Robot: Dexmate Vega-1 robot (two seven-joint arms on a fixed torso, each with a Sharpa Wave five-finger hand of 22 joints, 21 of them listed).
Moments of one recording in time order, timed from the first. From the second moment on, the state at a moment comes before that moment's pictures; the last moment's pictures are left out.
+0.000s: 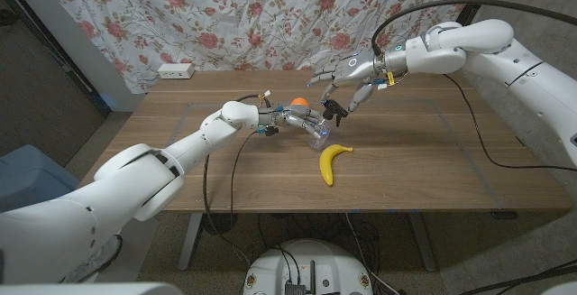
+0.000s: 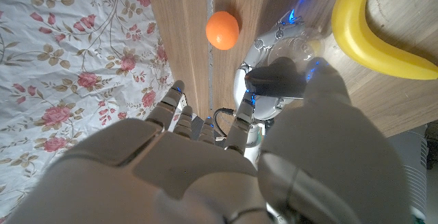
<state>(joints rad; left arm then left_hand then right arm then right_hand) 0.29 0.32 0.80 -0.75 -0.28 -0.43 -0.79 1.02 -0.03 0.37 -0.19 0.20 0.47 -0.03 0.71 0.20 0.68 -0.07 0.27 0.60 0.60 -0.06 0.26 0.26 0.39 -0.04 0.21 0.17 -0.23 -0.87 -0.66 -1.62 -0.92 0.93 0.30 0.84 -0.10 0.15 -0.11 0.45 0.53 -0.23 0.27 0.23 -0.07 -0.04 0.20 0.20 -0.10 0.10 0.23 0.30 0.22 0.08 0.19 0.17</state>
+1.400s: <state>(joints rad) 0.26 0.29 0.81 -0.69 -0.27 -0.46 -0.80 1.02 -0.03 0.37 -0.19 0.20 0.47 -0.03 0.71 0.20 0.69 -0.07 0.27 0.60 0.60 -0.06 0.26 0.26 0.39 -0.04 0.21 0.17 -0.23 -0.83 -0.67 -1.61 -0.67 0.76 0.58 0.79 -0.08 0.11 -0.07 0.45 0.59 -0.22 0.30 0.23 -0.03 -0.01 0.21 0.20 -0.08 0.11 0.24 0.31 0.26 0.05 0.19 0.17</state>
